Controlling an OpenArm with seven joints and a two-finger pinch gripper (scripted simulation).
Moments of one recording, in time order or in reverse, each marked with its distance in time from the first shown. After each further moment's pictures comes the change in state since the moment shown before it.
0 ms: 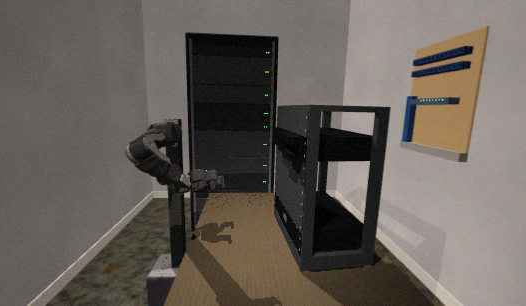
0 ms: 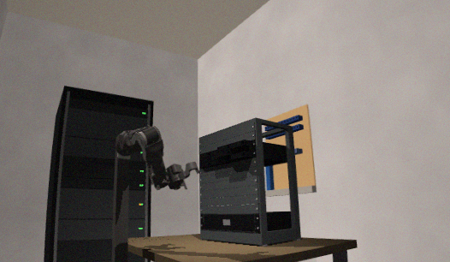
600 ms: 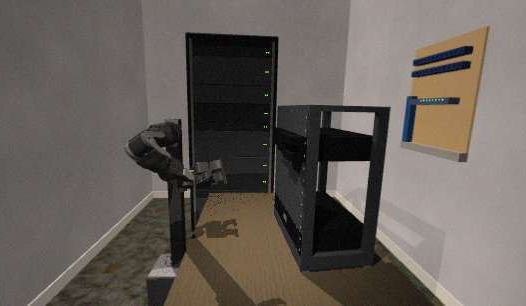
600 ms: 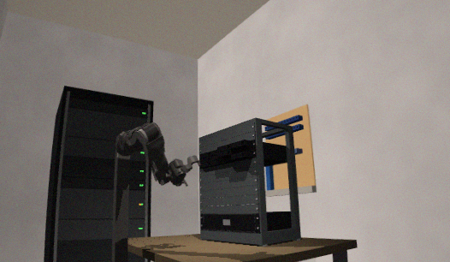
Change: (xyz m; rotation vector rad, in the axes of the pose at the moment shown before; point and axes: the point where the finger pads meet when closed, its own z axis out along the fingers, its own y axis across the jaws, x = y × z) arm 0.027 -0.007 0.015 0.098 0.081 -0.126
